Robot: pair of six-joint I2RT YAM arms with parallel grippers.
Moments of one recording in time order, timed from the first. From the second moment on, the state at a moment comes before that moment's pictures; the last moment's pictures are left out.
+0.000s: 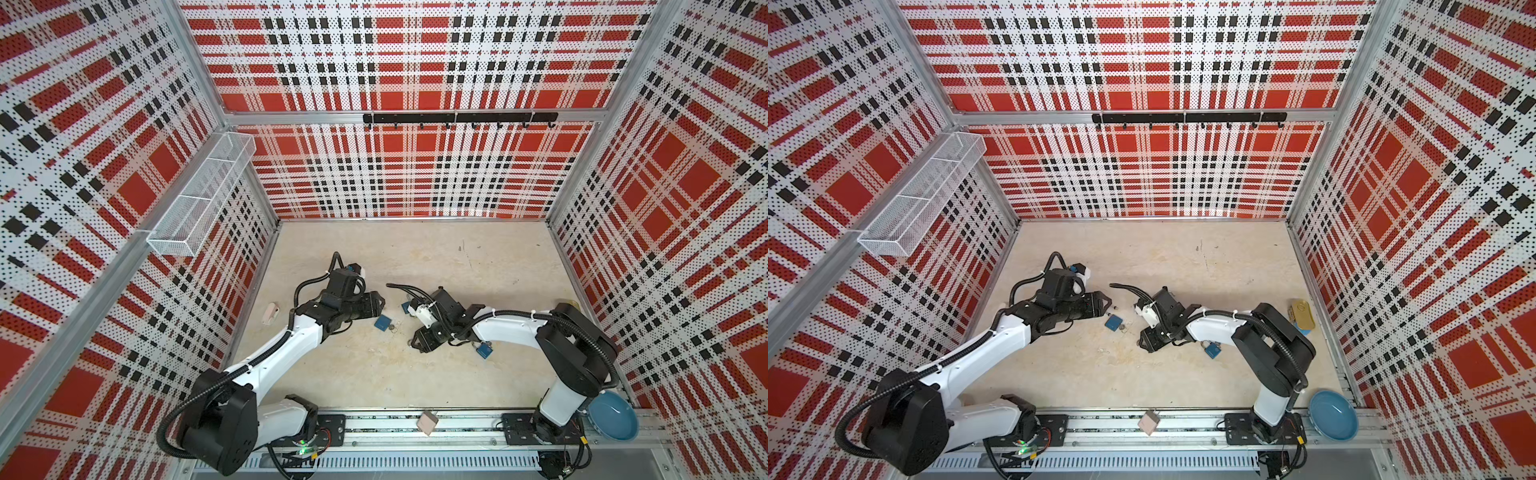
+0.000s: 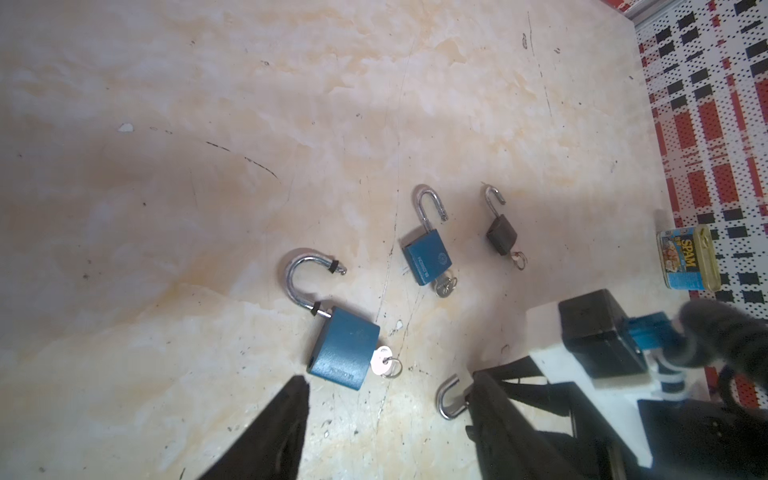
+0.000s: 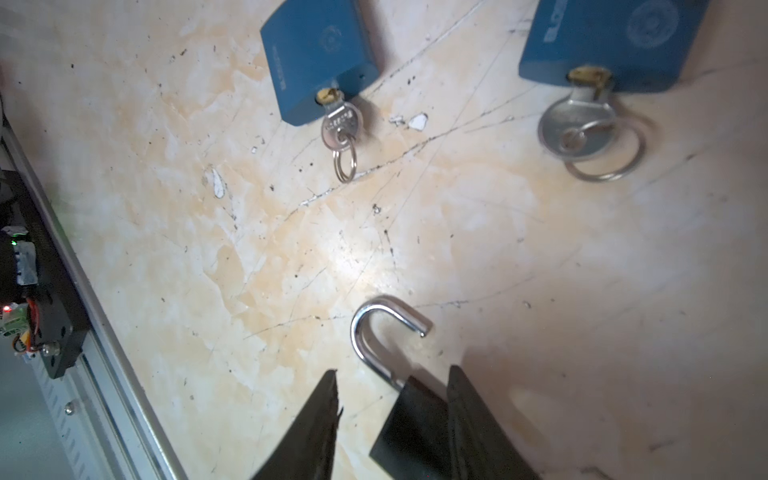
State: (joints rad) left arm -0.41 1.23 0.76 -0.33 0.20 -0.49; right arm 0.81 1.72 0.89 -0.22 -0.32 0.26
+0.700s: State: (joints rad) left arm -0.41 1.24 0.76 -0.32 0.20 -0.50; right arm 0.86 1.66 0.85 -0.29 -0.26 0.25
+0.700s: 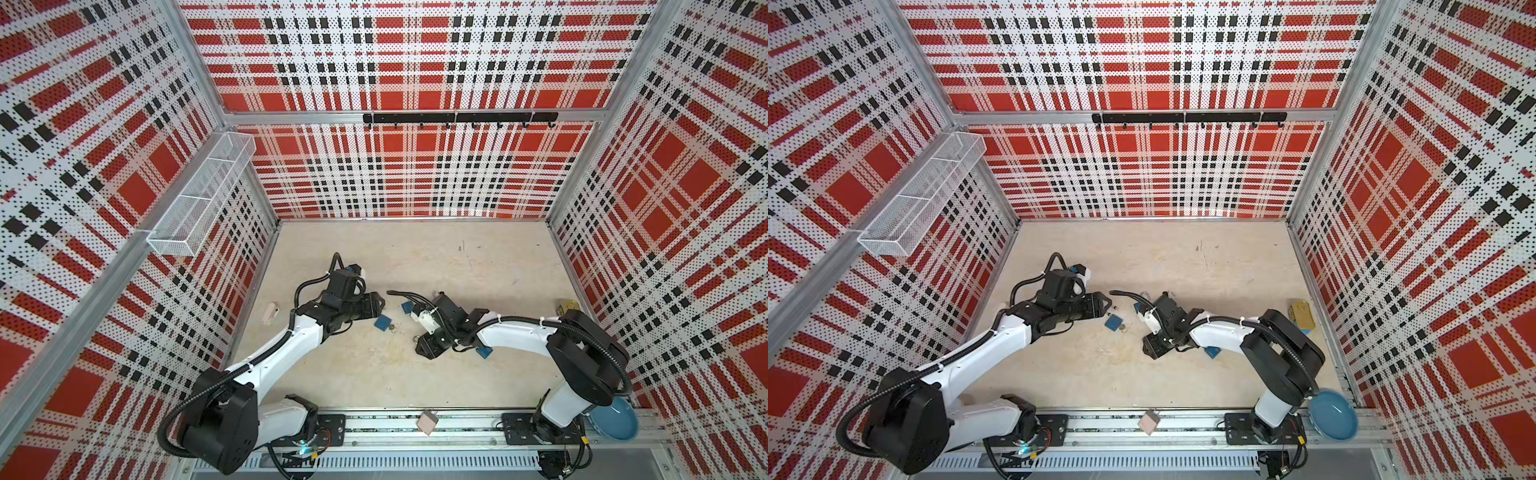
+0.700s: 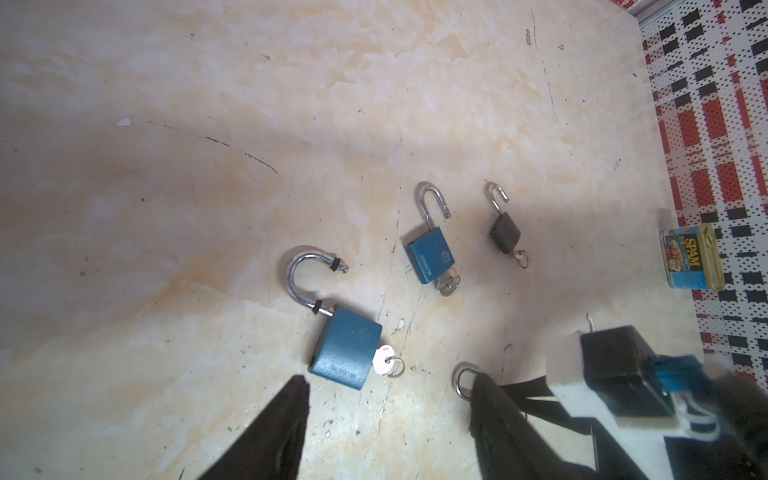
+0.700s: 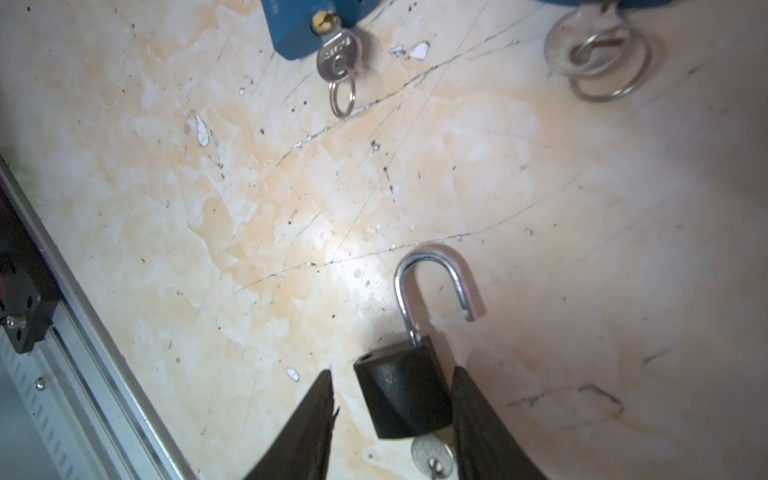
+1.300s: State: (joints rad) left arm -0.41 1.24 0.75 -0.31 0.20 -0.50; right arm 0.96 1.66 0.90 -0.38 -0.02 0.22
